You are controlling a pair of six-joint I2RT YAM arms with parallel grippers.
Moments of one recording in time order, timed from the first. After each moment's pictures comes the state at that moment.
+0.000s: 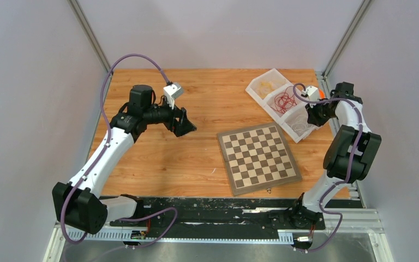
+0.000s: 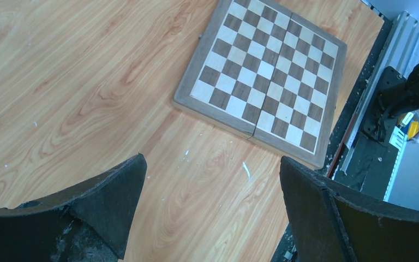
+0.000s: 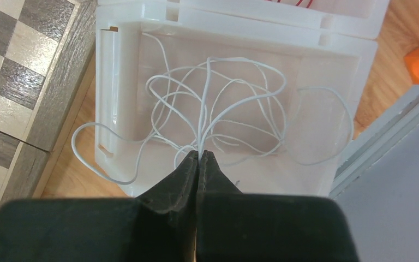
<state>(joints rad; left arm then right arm) -0.30 1.23 1.11 -0.45 0.73 0.11 -0.37 1.77 1.39 -0.78 -0.50 -1.05</state>
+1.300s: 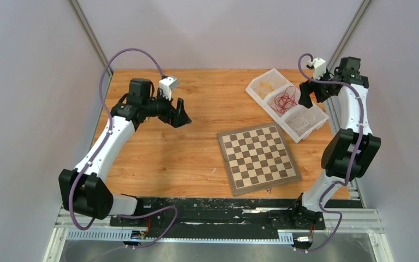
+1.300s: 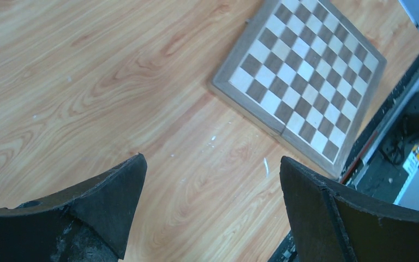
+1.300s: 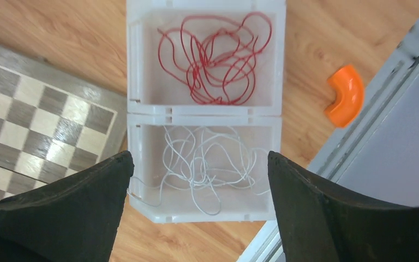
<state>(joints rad) -0.24 1.32 1.19 -0.54 0.64 0.09 -0.31 1.81 1.71 -0.90 -0.53 -0.81</state>
